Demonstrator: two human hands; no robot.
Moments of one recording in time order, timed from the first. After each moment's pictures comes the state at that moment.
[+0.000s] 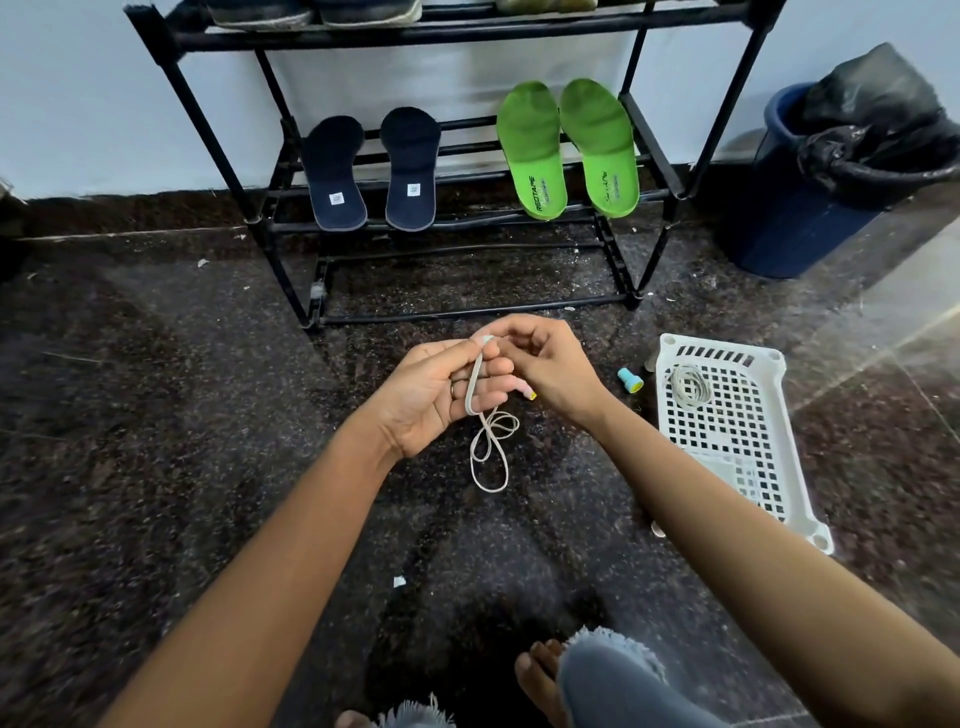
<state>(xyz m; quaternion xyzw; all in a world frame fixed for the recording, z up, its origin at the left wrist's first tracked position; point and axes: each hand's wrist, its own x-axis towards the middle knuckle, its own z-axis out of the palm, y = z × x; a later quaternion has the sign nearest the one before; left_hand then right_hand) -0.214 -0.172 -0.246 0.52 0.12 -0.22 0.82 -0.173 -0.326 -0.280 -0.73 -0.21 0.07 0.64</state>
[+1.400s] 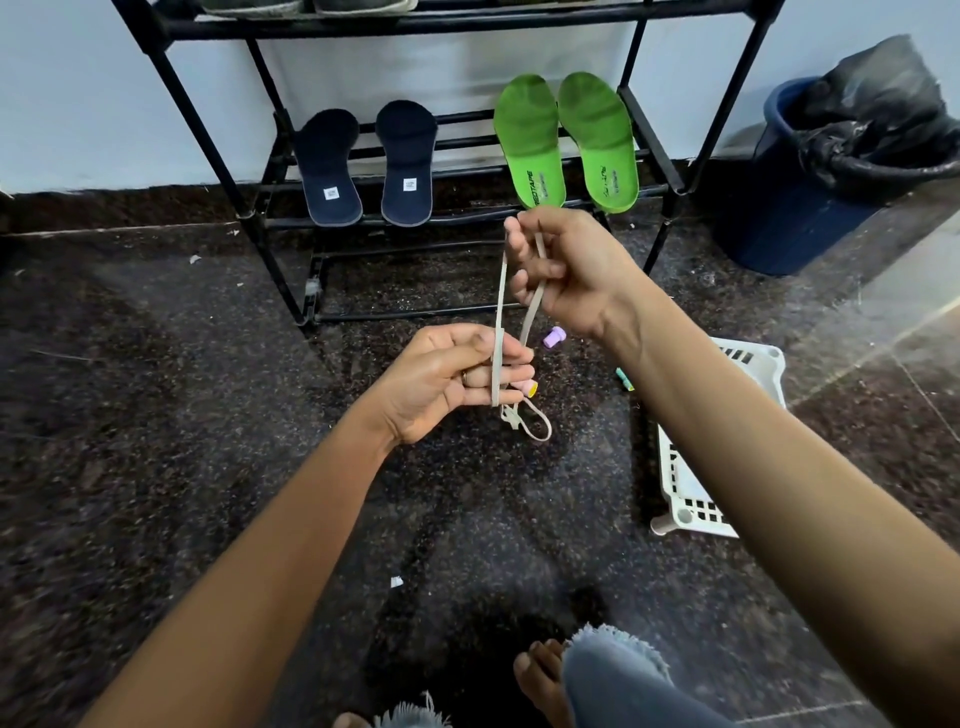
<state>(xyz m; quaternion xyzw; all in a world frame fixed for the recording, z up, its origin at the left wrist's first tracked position) -0.207 -0.169 -0.253 0.56 -0.02 -0.24 0.79 -0.136 -0.318 -0.183 -0.53 0.08 0.24 0.81</state>
